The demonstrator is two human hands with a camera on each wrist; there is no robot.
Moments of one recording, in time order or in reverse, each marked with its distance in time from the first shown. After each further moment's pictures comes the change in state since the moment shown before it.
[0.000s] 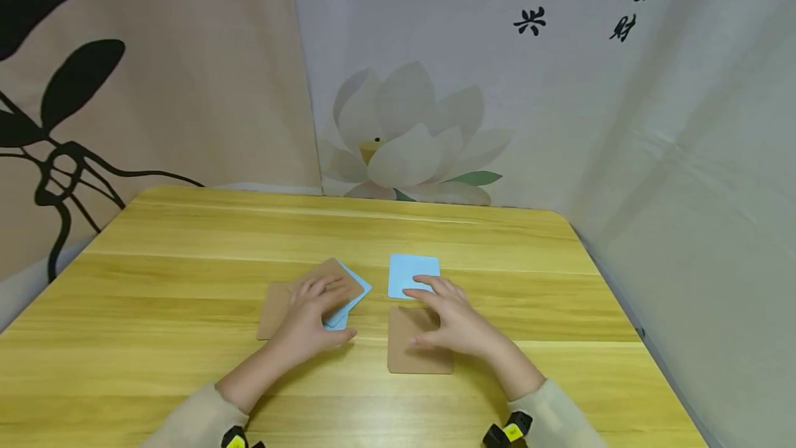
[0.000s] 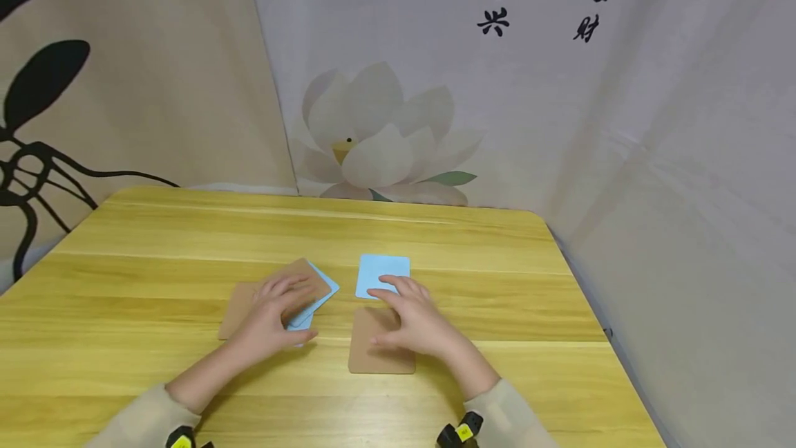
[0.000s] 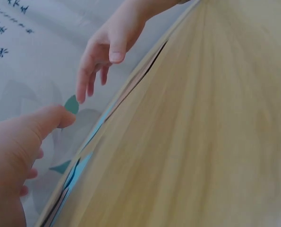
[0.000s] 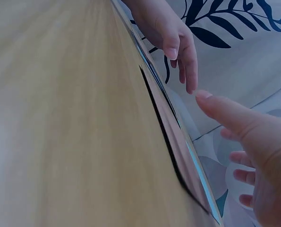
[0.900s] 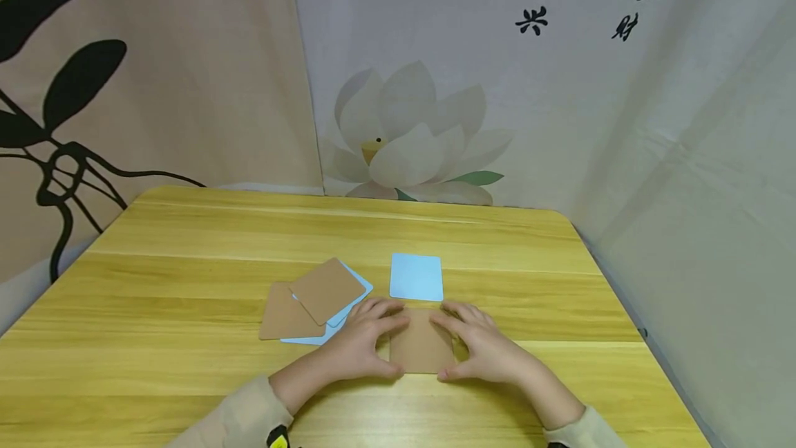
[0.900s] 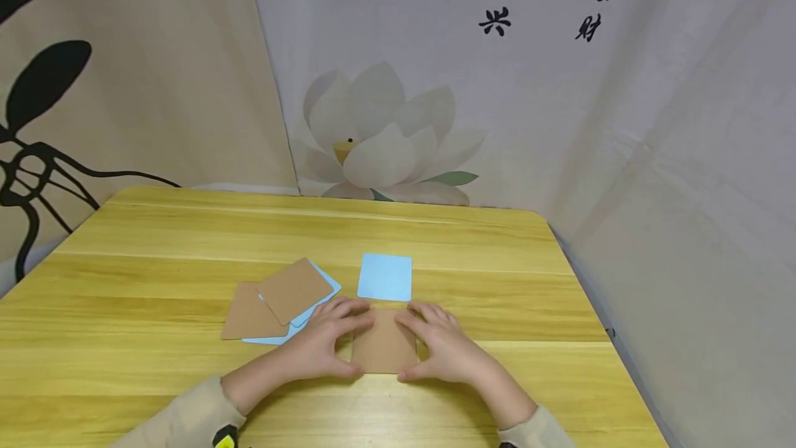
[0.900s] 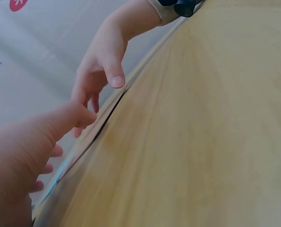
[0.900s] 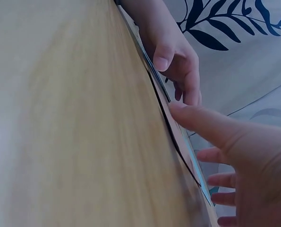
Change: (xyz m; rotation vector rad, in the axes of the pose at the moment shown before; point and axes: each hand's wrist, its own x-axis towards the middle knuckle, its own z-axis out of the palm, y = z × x) left_hand 0.014 0.045 0.045 -0.005 -0.335 0.118; right_hand -0.051 0.003 -0.009 -0.043 -0.156 0.119
